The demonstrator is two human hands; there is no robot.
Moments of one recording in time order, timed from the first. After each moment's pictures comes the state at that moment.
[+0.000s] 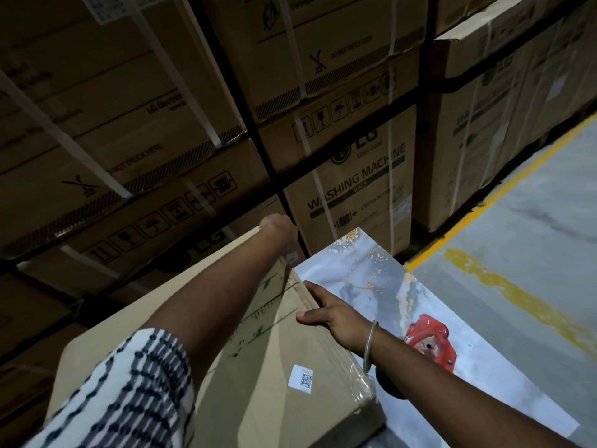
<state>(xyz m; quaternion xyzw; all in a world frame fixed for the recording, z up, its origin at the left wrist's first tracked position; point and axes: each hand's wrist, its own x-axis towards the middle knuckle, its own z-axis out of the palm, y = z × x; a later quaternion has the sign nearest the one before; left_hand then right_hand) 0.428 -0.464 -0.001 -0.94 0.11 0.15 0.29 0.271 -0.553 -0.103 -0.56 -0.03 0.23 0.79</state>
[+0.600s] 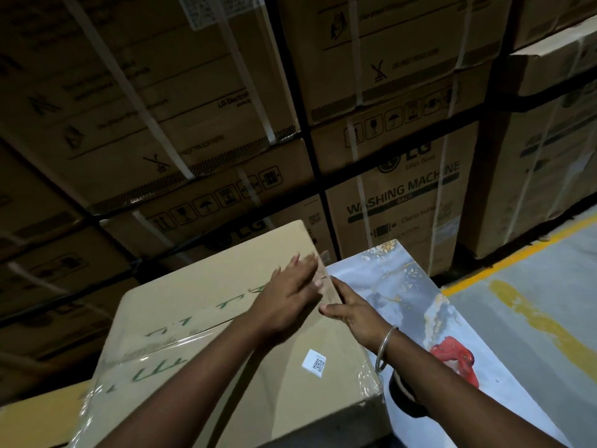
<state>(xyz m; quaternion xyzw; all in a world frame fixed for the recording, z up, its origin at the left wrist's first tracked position) 0.278 -0.384 -0.026 -0.96 0.14 0.08 -0.22 0.270 -0.559 -0.096 -0.61 -0.07 0.22 0.76</state>
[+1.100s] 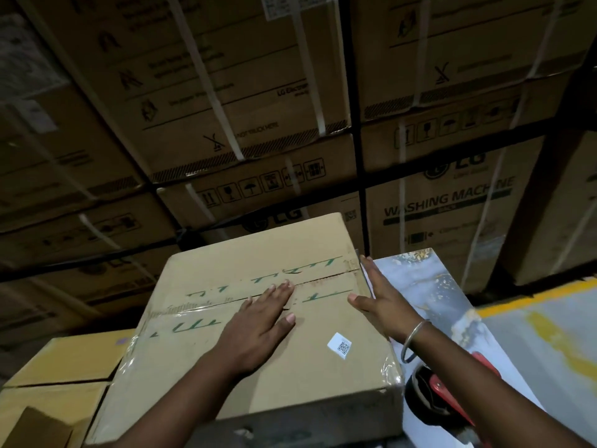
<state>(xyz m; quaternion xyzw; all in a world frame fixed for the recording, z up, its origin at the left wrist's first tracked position) 0.169 -0.307 -0.033 -0.99 0.03 0.06 -0.15 0.271 -0.566 -0.073 -0.75 -0.16 0.17 0.62</state>
